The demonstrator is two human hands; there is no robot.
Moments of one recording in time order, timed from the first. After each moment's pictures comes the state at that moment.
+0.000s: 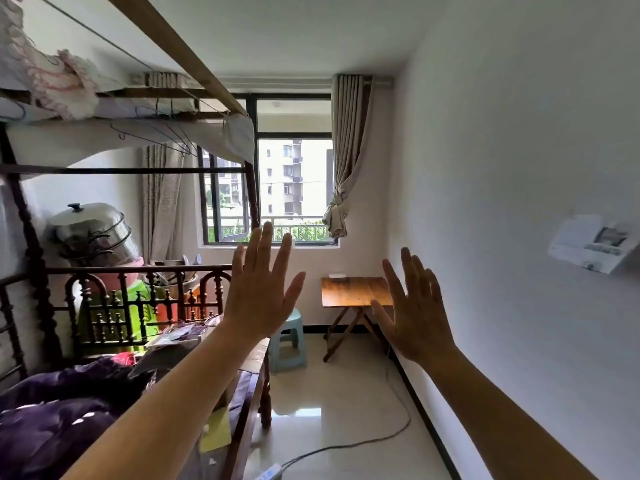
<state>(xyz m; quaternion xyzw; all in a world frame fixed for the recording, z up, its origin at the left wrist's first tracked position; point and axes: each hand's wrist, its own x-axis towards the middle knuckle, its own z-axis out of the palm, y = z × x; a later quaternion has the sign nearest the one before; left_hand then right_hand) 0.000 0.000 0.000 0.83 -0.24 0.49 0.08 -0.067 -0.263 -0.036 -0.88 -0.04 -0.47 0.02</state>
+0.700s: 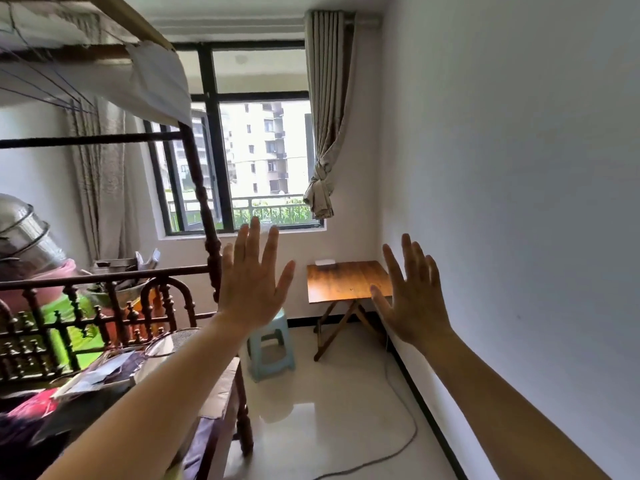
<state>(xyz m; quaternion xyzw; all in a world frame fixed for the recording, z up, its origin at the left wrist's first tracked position) 0.354 -0.144 -0.036 0.88 -0.22 0.41 0.10 0.297 -0.420 -0.088 -0.91 0.02 -0.42 0.03</state>
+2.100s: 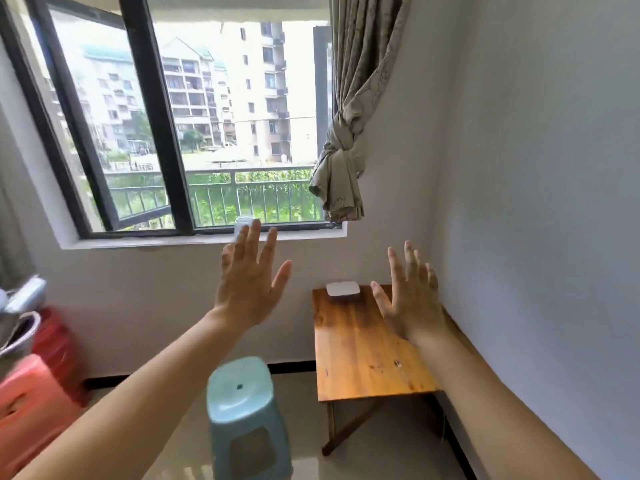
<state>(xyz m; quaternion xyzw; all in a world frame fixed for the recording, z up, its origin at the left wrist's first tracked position) 1.345 -0.344 -0.106 0.91 -0.22 0.33 0.09 1.281 -0.629 -0.162 -0.94 0.07 -0.32 0.09</state>
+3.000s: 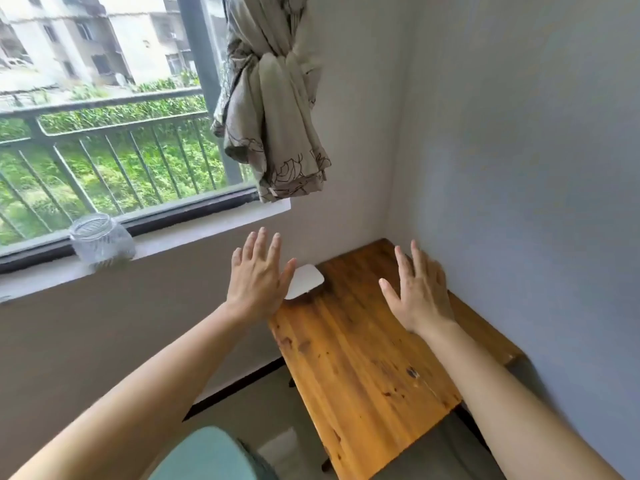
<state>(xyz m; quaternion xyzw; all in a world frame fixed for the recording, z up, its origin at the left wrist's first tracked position) 1.856 -0.510 -0.240 0.90 -0.40 0.11 0.12 1.651 -0.730 -0.283 -0.93 0.32 -0.19 0.03</state>
